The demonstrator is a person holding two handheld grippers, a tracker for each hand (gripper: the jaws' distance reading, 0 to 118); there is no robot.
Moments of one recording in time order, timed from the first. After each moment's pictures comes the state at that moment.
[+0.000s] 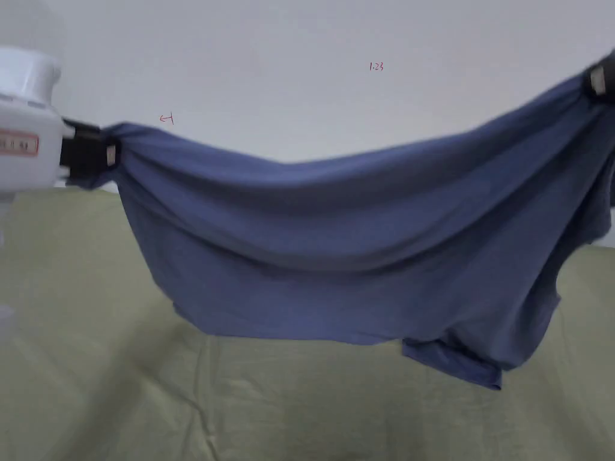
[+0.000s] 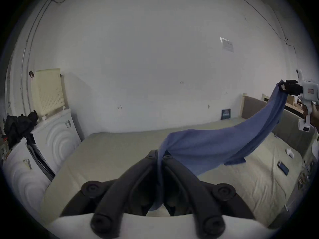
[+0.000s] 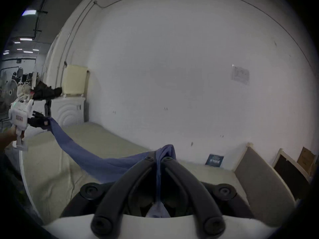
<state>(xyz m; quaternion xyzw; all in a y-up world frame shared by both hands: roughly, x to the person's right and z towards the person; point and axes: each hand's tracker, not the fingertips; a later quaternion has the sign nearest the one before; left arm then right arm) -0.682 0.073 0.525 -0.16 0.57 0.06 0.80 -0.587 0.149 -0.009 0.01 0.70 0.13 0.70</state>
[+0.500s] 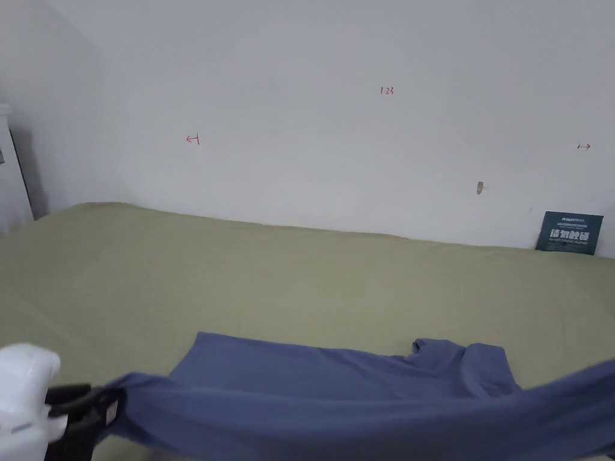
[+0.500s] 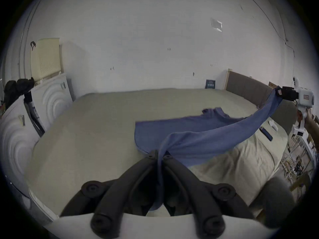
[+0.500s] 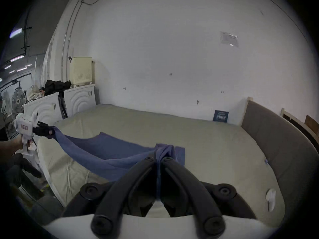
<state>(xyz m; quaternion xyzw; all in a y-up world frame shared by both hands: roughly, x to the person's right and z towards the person) -0.500 -0.074 0.575 -0.23 0.53 0.15 0.80 -0.387 0.001 -0.009 -0.10 0.71 0.13 0.68</state>
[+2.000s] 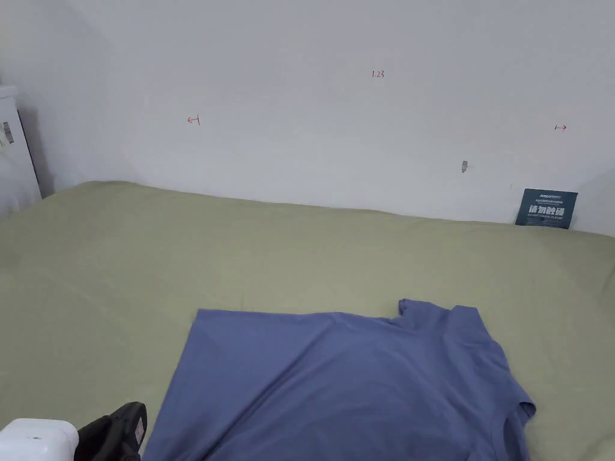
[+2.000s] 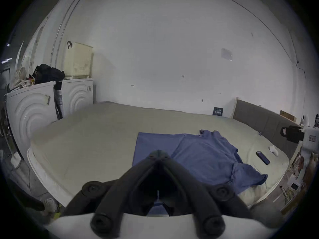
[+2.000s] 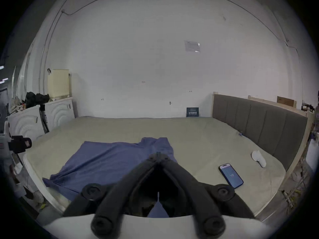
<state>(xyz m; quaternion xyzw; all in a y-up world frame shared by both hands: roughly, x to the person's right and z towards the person) -0.343 -0.084 0.512 -0.08 0.62 0.13 0.77 -0.264 -0.057 0.078 -0.09 0.62 0.05 0.78</state>
